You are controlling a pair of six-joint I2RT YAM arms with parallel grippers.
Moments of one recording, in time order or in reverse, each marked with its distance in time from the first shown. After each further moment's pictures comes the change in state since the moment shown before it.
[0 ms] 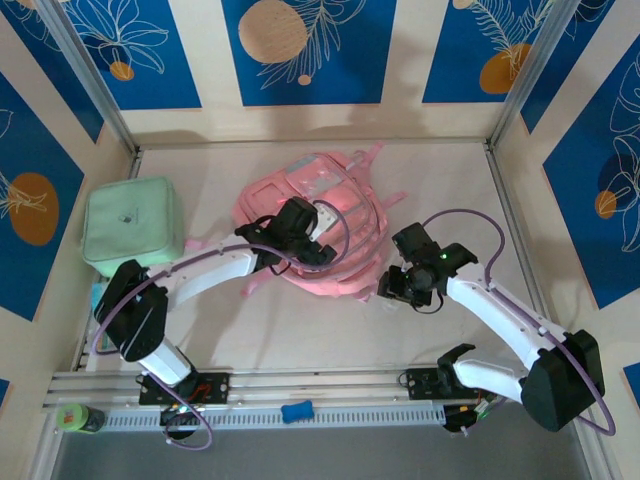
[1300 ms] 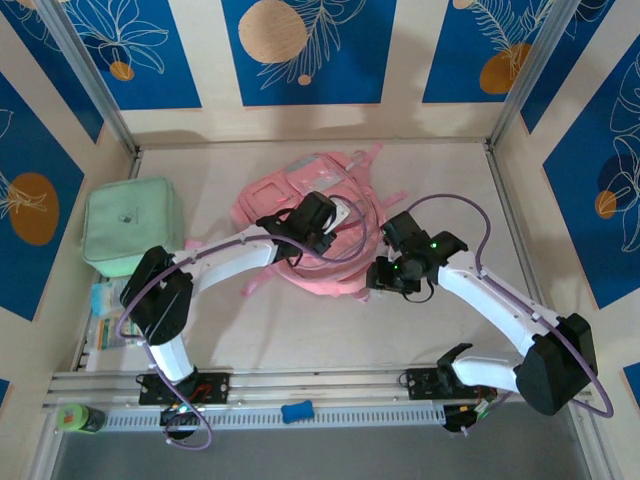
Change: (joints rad) left arm -0.021 0.143 0.155 -0.027 -0.158 0.037; right arm 0.055 0.089 0.121 0.023 -0.006 -0.087
